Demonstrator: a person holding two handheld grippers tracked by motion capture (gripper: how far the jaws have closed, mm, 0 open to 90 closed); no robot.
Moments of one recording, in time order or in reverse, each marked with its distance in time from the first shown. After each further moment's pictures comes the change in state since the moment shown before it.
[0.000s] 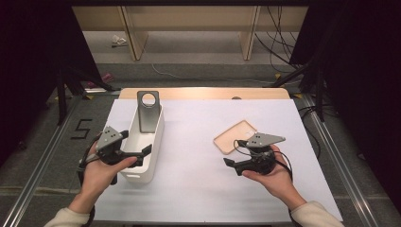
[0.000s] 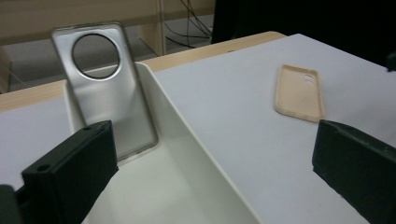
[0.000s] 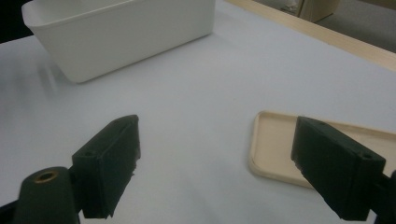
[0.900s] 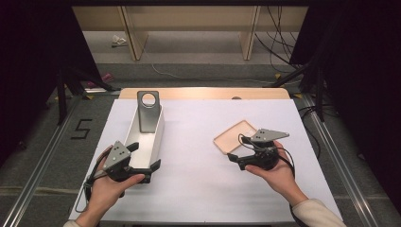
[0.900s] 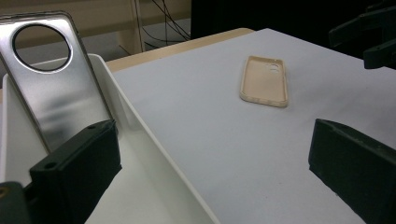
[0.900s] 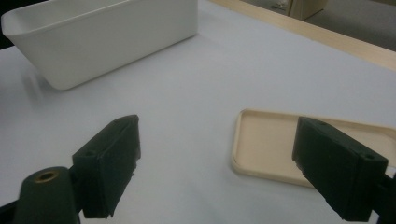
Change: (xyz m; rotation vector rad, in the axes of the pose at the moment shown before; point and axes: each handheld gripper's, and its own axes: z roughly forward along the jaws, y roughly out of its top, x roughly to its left) left arm -0.027 -0.020 -0.001 -0.028 -0.045 0.034; right arm -0.015 0.000 -0.001 -0.005 -0.022 0.040
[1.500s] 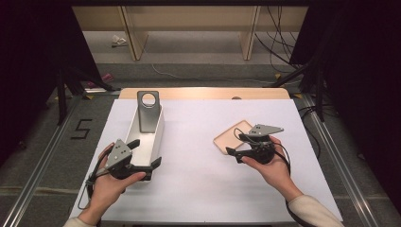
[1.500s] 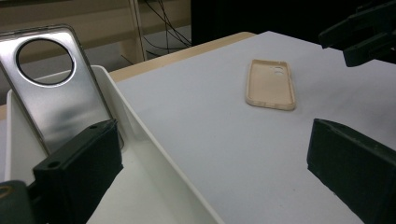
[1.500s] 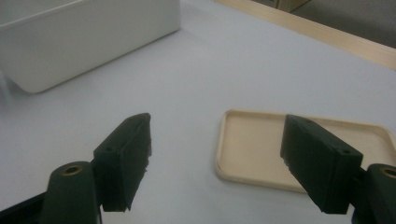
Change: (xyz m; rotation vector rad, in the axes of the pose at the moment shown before) left arm 0.006 -0.001 0.008 -0.026 0.005 0.060; right arm -0.008 0.007 0.015 0.036 -0.049 0.019
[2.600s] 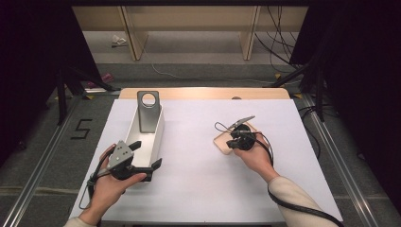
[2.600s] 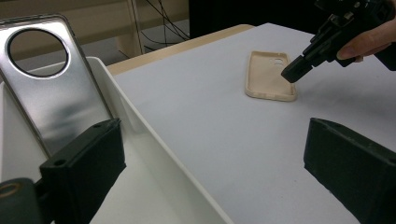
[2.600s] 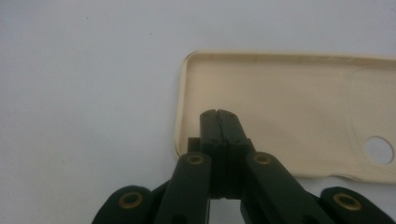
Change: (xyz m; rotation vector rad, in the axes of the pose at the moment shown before) left arm 0.000 -0.005 0.002 0.022 -0.008 -0.002; right arm -0.019 0.008 0.070 0.375 -0.105 0.073
